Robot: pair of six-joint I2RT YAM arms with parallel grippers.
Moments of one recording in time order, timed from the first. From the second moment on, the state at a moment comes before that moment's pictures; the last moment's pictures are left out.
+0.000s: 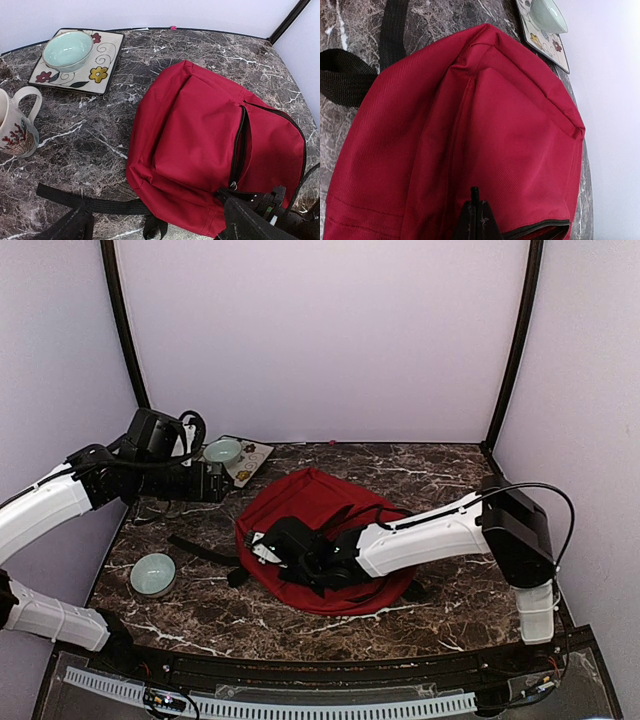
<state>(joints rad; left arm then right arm) -0.63 1.15 1.11 -0.67 -0.17 -0.41 1.25 2.10 1.46 -0.15 0.58 -0.40</state>
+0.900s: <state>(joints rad) -0.66 1.26 0.98 -0.54 0.20 -0.27 0.98 1.88 1.27 -0.02 0.08 0.13</state>
